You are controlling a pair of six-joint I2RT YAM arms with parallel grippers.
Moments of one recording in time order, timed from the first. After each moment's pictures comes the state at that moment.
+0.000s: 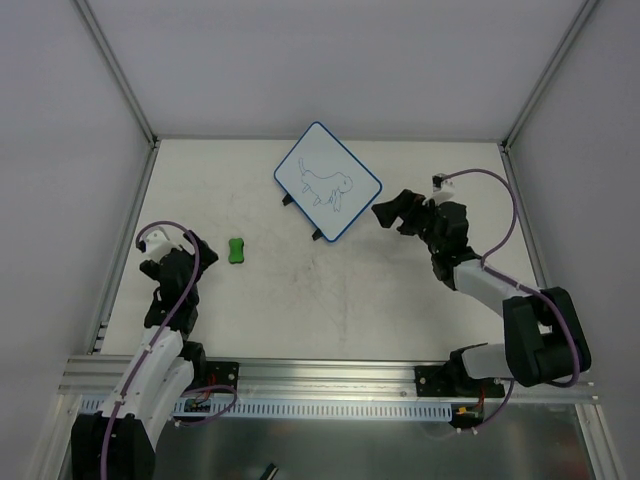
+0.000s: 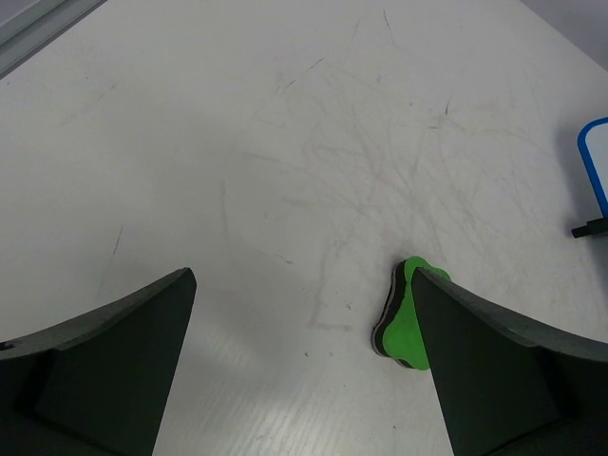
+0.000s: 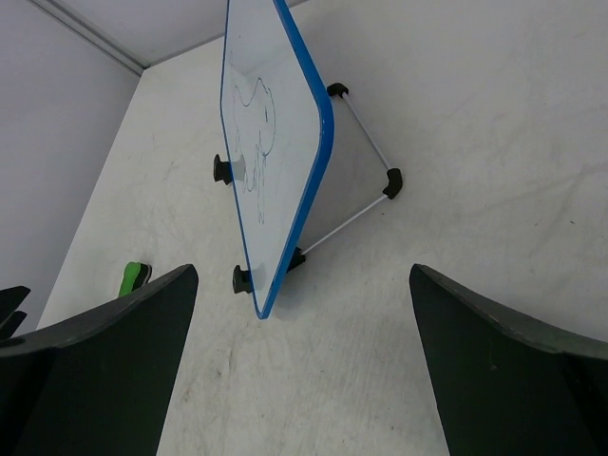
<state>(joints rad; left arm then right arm) -0.06 0.66 0.21 0.09 -0.43 -0.50 0.28 1.34 0.58 0.56 -0.23 0.59</state>
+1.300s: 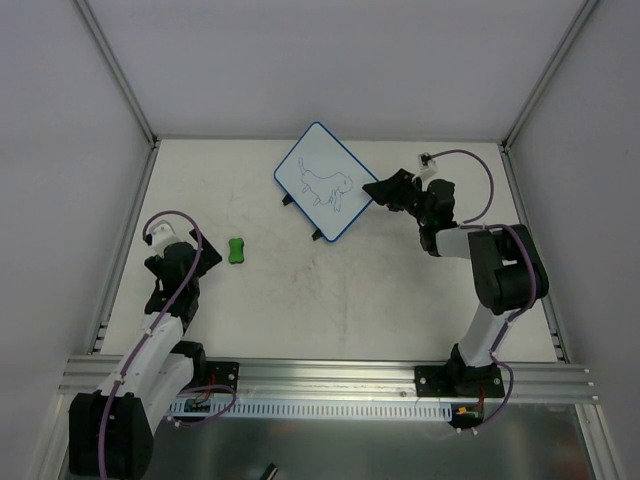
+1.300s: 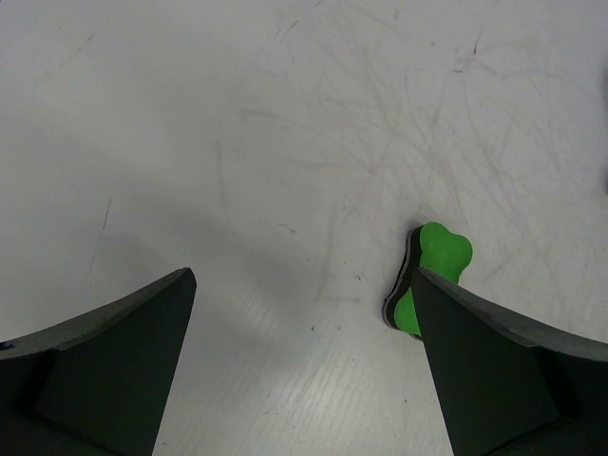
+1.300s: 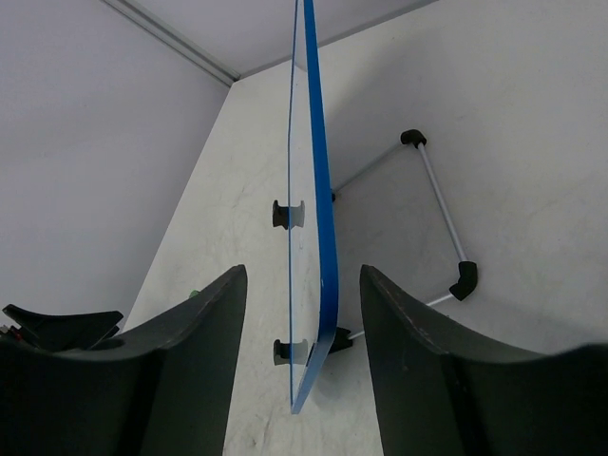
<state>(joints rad) -0.06 0.79 0.29 0.00 -0.38 -0.50 0.22 1.81 0.83 0.89 -0.49 0.77</state>
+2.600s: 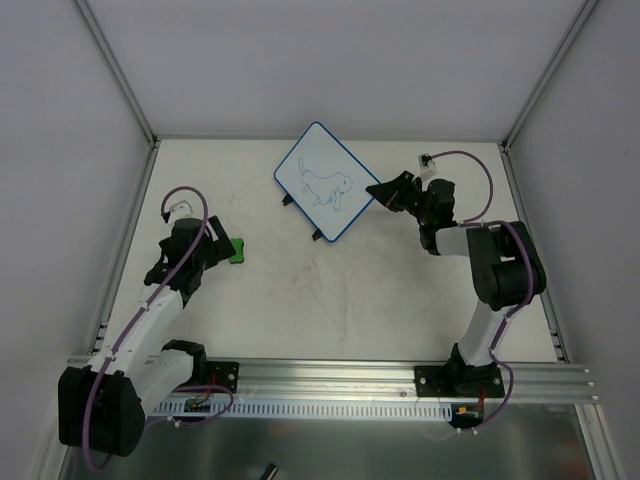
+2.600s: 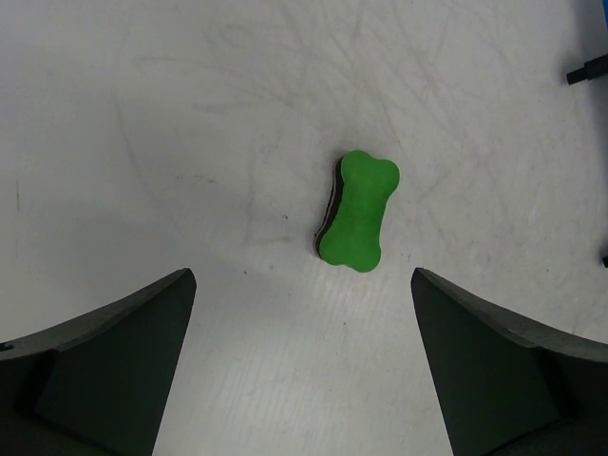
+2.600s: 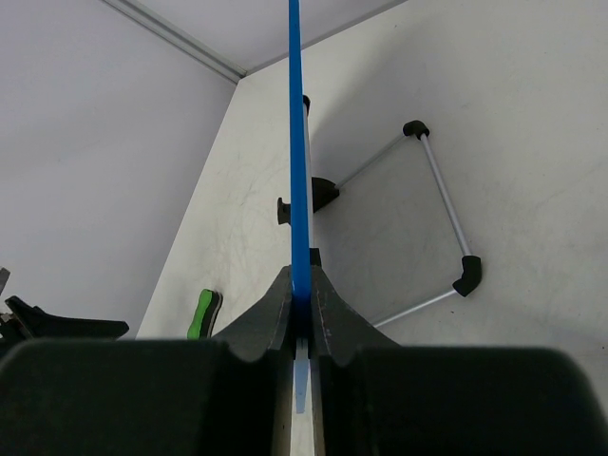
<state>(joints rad) -0.16 0.92 0.55 -0.30 -0.28 -0.51 0.21 1.84 0.85 0.90 -0.52 0.82</state>
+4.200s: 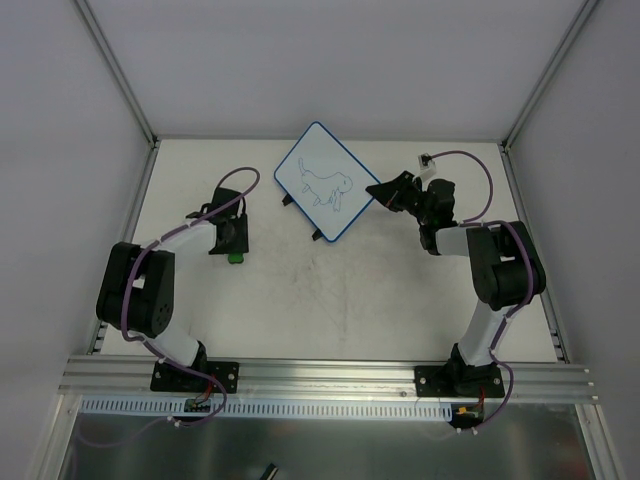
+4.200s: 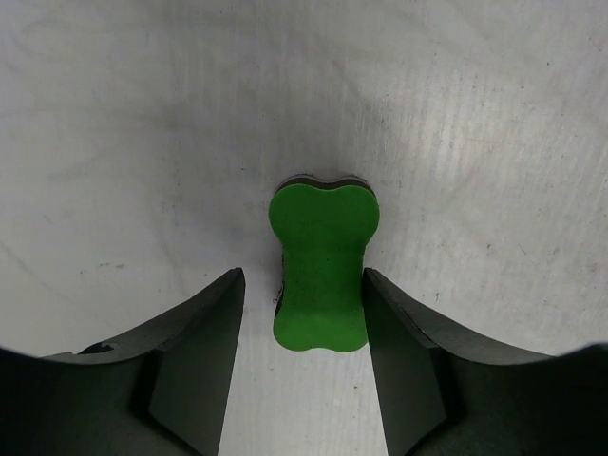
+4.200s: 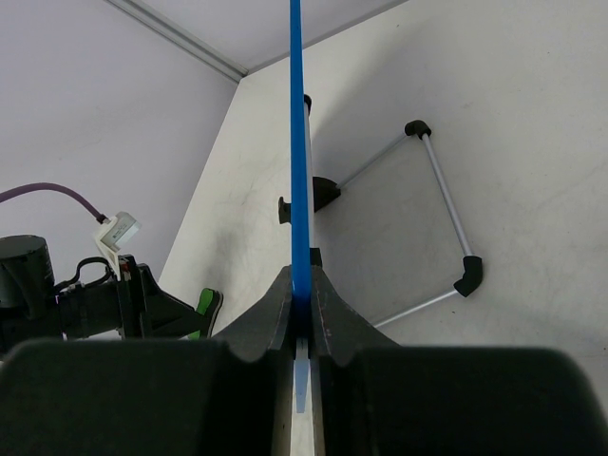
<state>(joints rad) -0.22 1.60 0.90 -0.39 -0.19 -0.25 0.21 1.85 0.85 0.91 -0.53 0.82</state>
